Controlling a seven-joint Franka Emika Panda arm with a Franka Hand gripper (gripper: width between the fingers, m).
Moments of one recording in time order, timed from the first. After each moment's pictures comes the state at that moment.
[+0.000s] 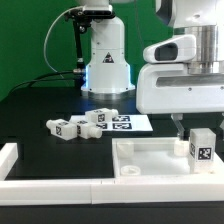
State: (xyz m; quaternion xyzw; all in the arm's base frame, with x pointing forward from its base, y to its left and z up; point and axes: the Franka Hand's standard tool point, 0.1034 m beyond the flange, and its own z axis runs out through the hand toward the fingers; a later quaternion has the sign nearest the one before) arm 0.642 0.110 0.082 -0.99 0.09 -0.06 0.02
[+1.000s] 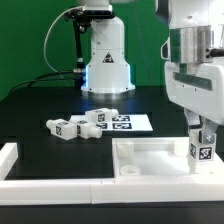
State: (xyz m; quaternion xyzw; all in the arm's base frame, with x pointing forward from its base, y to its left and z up) arm 0.640 0.108 0.081 -0.73 0.68 -0.02 0.06
